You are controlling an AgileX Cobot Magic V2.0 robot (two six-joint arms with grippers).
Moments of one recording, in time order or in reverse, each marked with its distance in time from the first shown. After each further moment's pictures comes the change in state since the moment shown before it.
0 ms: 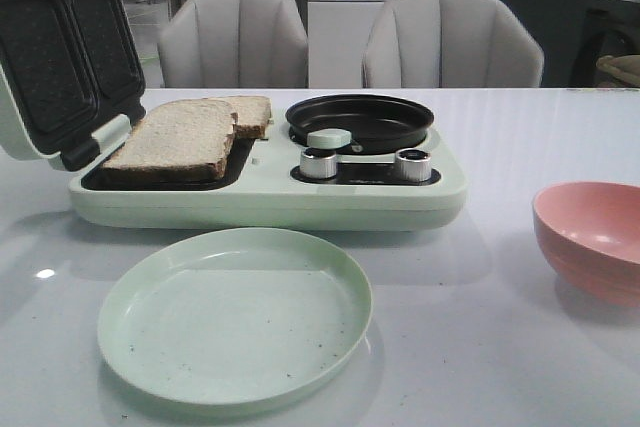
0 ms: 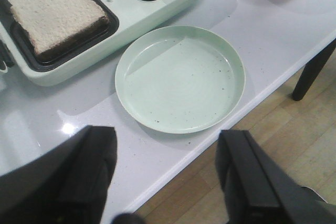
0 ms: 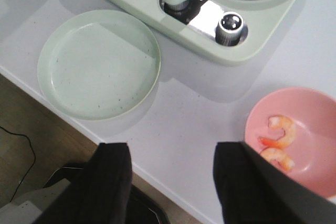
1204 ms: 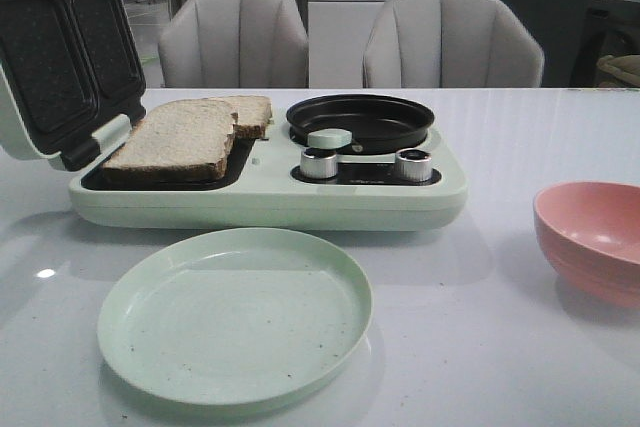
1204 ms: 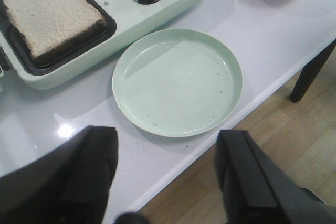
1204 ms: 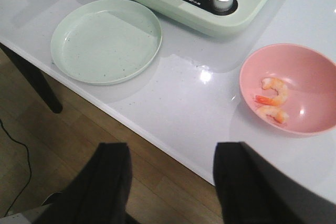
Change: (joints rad) left arm 0.000 0.034 -0.010 -0.002 -0.010 0.000; right arm 0.000 -0.561 0.347 -0.004 0.009 0.010
